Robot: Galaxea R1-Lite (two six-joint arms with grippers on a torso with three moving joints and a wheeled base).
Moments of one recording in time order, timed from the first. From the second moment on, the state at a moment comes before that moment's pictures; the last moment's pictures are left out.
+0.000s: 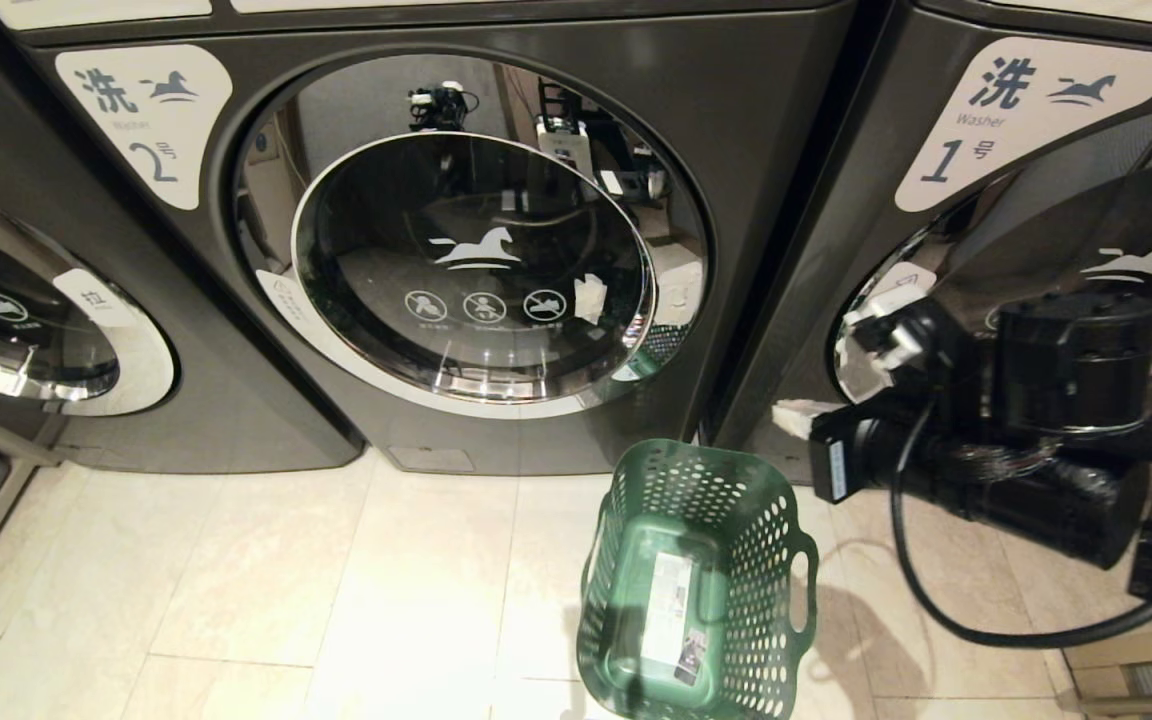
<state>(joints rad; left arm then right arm) 0.00 0.00 0.00 0.00 0.00 -0.03 0.51 1.63 -0.79 -0.59 -0.05 -0.09</state>
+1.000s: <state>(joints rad) 0.00 0.00 0.00 0.00 0.00 -0.03 0.57 2.19 -1.14 -1.13 -0.44 -0.18</state>
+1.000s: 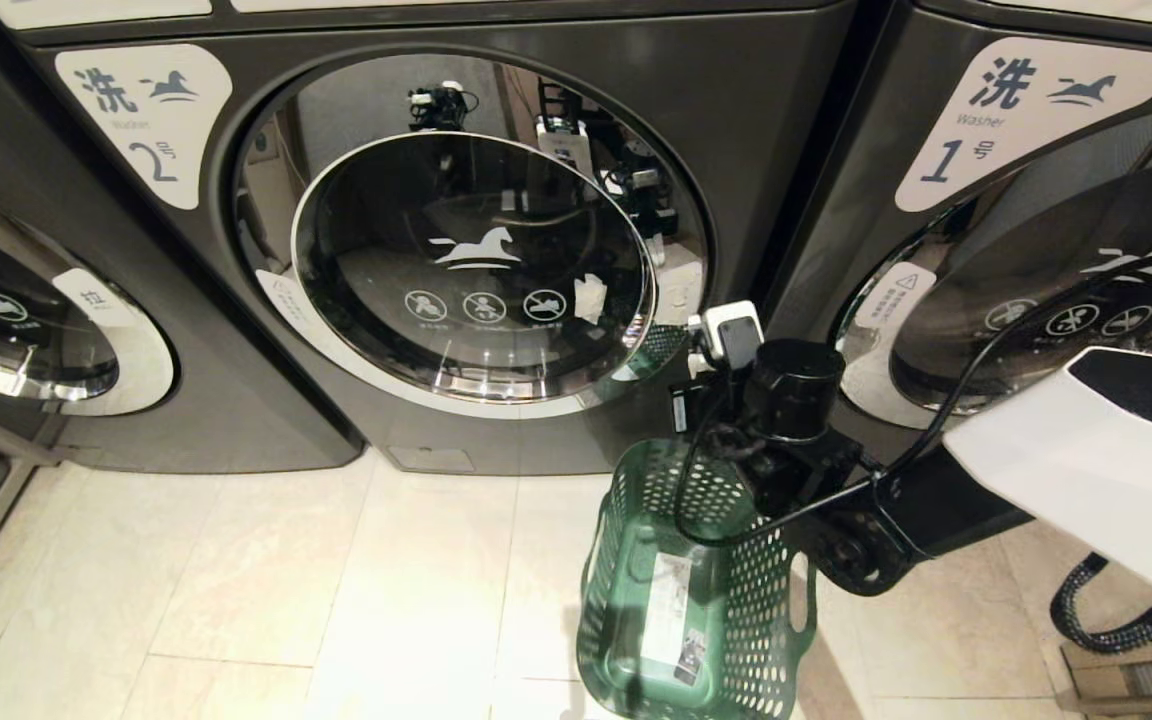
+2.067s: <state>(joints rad) 0.00 0.00 0.00 0.00 0.00 -0.03 0.49 2.45 -1.67 -1.07 -0.42 -0.21</state>
